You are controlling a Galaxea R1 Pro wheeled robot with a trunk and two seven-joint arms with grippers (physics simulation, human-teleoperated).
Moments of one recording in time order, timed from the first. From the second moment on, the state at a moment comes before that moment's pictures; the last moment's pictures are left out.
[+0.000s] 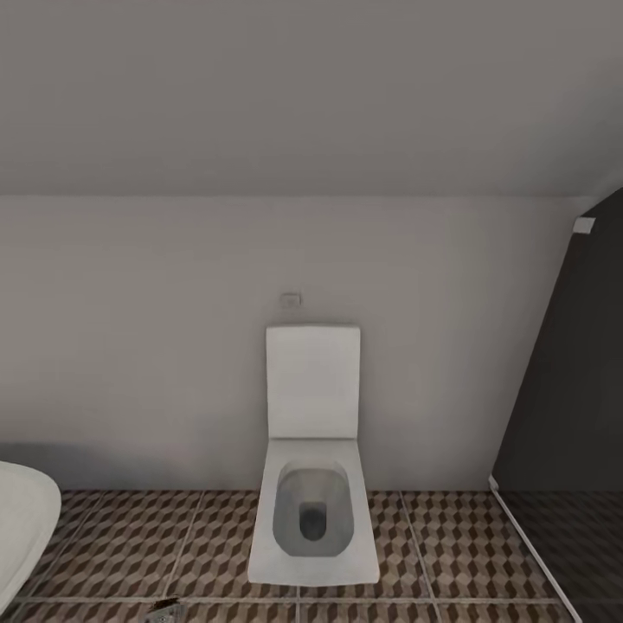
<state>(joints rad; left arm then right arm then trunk) -0.22 0.11 -0.13 -0.42 0.40 -0.03 0.03 -0.31 -0.12 0.27 0.03 -0.06 -0.04 0.04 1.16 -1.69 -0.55</state>
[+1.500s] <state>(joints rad) -0.25 0.15 -0.12 -0.58 0.38 0.20 0.07 -0.43 -0.03 0.15 -0.23 -0.12 0.00 -0.26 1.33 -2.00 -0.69</state>
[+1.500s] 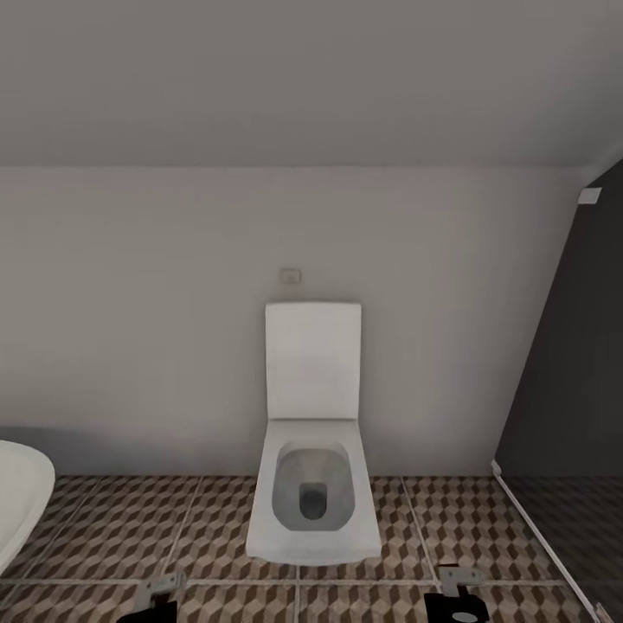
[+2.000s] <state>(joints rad) -0.25 0.14 -0.13 -0.70 0.37 0.26 0.08 -0.43 -0.03 0.15 -0.23 -0.12 -0.01 -0.26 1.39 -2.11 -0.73</state>
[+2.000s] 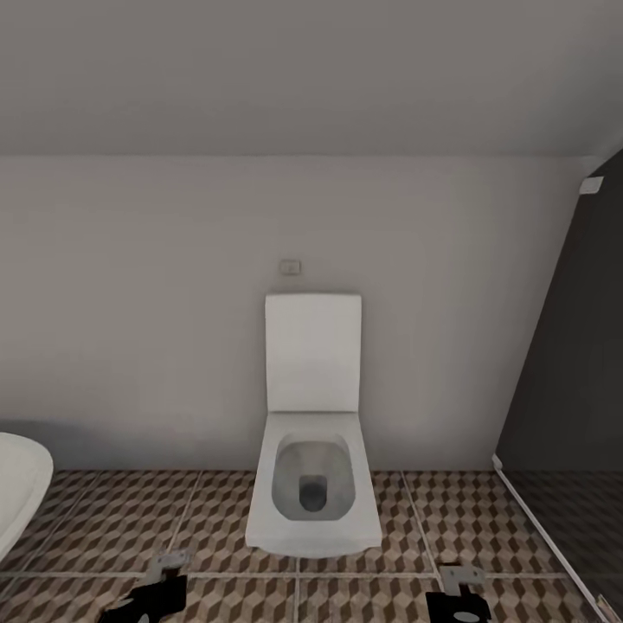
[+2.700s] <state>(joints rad) -0.37 0.08 -0.13 -1.04 0.28 0.48 0.12 -0.68 0.00 0.14 -0.23 -0.13 0.01 -0.27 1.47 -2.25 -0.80</state>
